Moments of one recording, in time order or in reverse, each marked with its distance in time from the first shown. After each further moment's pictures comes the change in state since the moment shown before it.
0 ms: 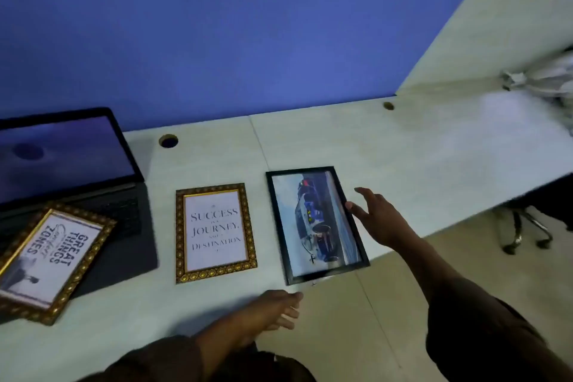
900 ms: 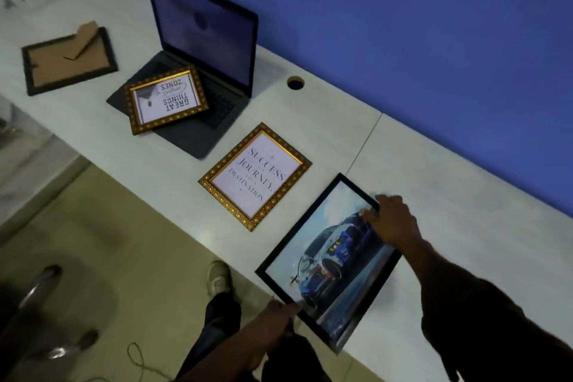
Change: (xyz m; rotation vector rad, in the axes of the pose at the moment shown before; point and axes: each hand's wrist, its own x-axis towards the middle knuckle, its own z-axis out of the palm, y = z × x) left_hand 0.111 0.087 0.139 -1.123 0.552 -0.180; right_hand 0.265 -0.012 0.070 -0.472 -0.376 -0.552
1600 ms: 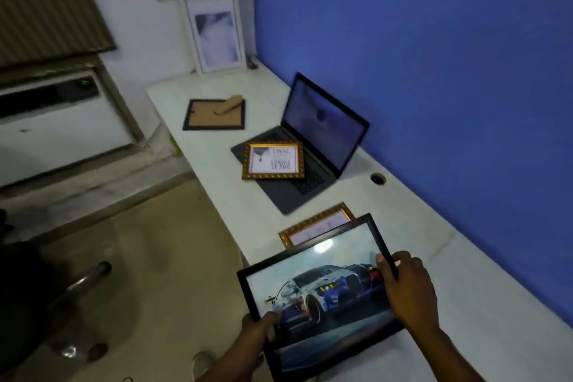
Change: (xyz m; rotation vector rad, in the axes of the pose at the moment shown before) left_hand -0.079 0.000 -0.109 -0.741 0.210 0.454; right_hand -0.070 -0.149 -0.030 0.137 0.328 -0.381
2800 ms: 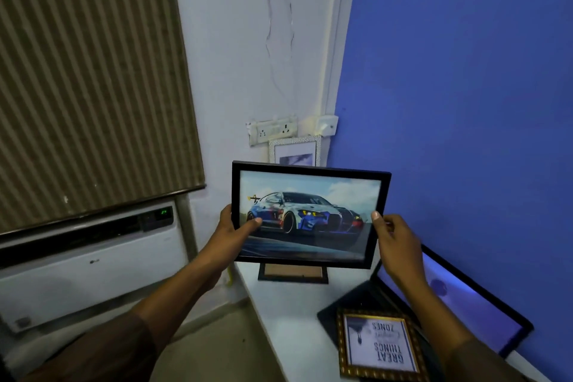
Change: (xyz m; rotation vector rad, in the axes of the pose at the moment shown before) left_hand 0.063 0.539 -0.220 0.250 0.091 1.007; right_hand 0.240 -0.503 -0.018 0.573 0.201 -0.333
